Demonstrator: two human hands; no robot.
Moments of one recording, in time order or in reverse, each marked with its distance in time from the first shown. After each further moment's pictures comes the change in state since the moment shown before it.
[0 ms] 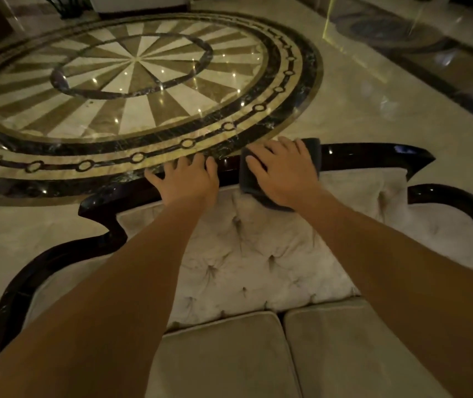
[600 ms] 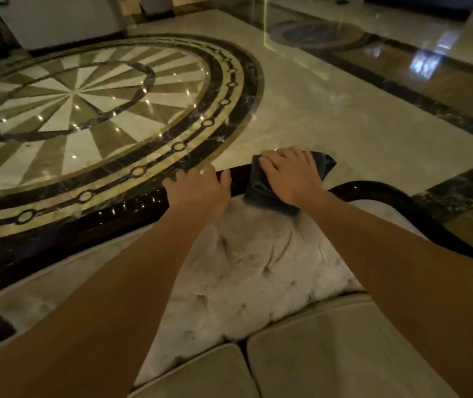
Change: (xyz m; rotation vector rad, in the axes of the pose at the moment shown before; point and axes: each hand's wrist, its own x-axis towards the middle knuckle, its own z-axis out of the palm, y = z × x) left_hand -0.004 0.213 0.022 0.172 -0.106 0.296; right_hand -0.021 0.218 -0.015 0.134 0.000 0.319
